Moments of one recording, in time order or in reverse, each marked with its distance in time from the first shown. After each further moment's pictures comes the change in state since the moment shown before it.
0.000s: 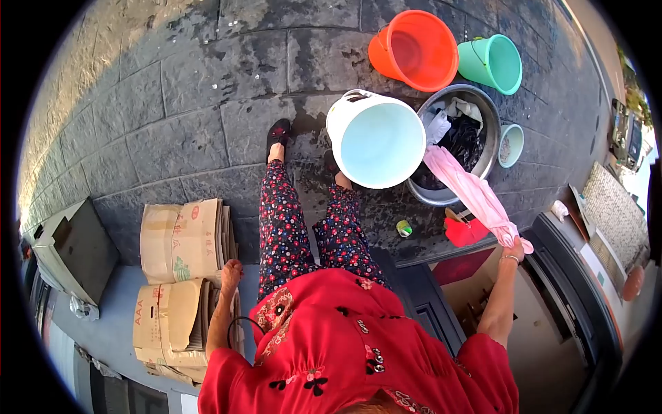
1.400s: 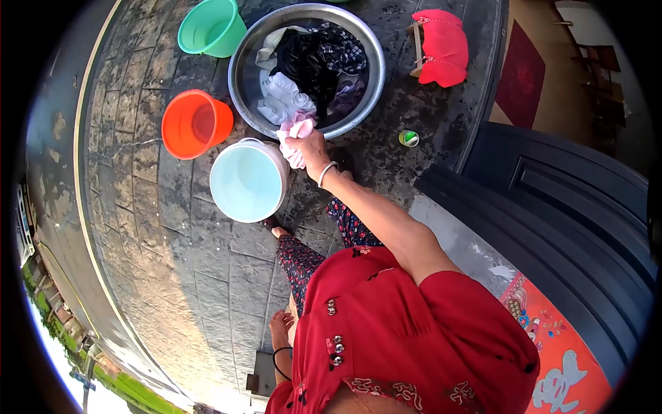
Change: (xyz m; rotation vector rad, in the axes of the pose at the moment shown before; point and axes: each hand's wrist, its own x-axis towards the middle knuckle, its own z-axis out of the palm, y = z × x) left_hand -0.149 0.195 0.090 0.326 -0.028 0.002; right_hand -0.144 0.104 0.039 0.637 -0.440 0.619
